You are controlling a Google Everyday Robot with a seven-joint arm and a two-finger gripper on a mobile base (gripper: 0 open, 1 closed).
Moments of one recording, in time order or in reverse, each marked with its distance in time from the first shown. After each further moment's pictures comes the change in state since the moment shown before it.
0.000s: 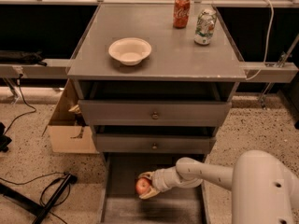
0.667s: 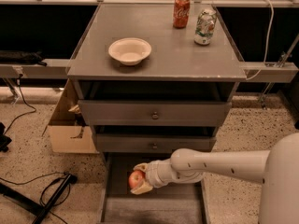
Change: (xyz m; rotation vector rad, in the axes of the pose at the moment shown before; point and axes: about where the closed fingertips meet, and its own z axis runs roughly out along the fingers) arm -0.134 0.005 -0.080 0.090 0.095 0.117
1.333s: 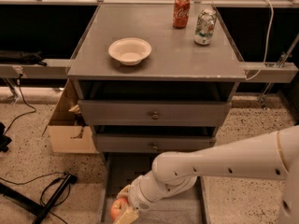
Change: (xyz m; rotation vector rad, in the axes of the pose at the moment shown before) arm -0.105 0.130 -0.045 -0.261 0.103 0.161
